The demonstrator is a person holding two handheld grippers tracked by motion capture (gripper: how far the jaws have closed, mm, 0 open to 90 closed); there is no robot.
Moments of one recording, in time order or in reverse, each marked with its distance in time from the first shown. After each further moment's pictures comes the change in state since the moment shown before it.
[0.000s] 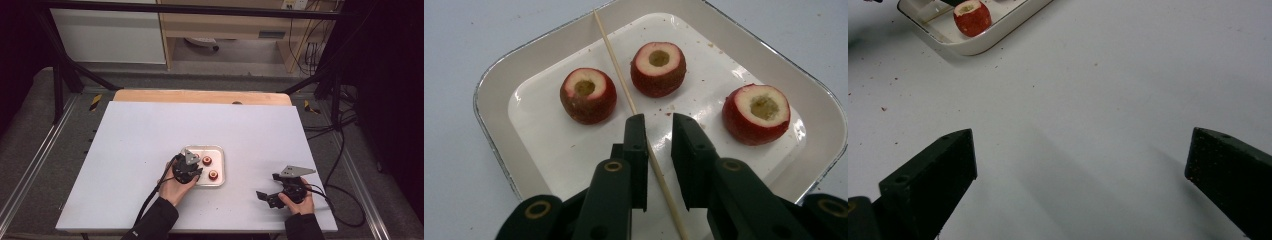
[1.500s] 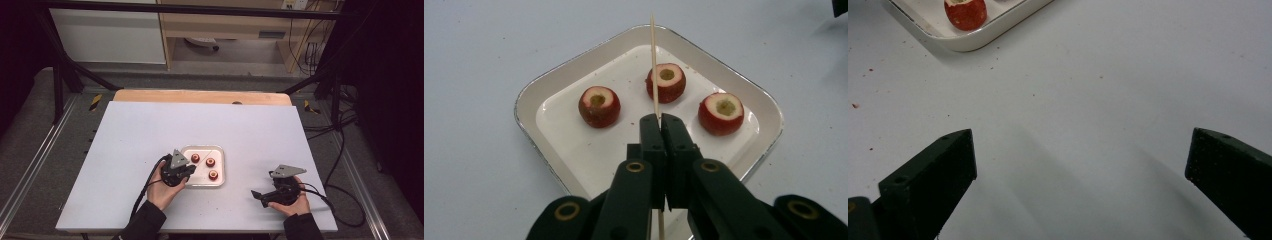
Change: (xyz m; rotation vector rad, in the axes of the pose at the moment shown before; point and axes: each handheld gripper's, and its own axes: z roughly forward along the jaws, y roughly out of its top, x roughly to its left) left arm 0.011 -0.006 -0.041 -0.108 -0.076 0.052; right arm 0.015 0.011 0.011 0.033 -0.076 -0.094
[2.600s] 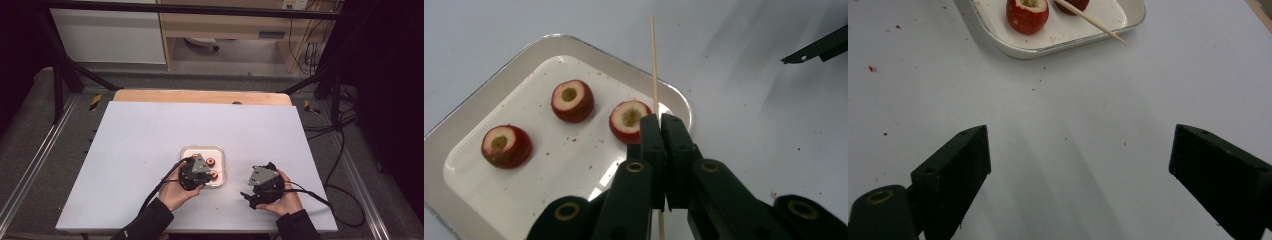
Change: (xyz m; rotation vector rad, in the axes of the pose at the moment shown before) left arm -0.038 0.028 0.011 0.118 -0.152 0.206; right arm 0.045 0.044 0.006 0.103 -0.076 -0.473
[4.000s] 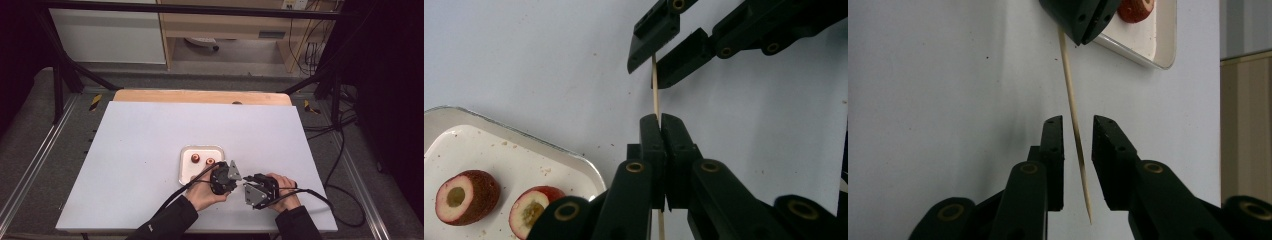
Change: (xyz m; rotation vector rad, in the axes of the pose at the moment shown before) left arm -0.043 0.046 0.040 0.110 -0.104 0.171; right arm 0.011 -0.004 0.009 0.034 -0.065 -0.639
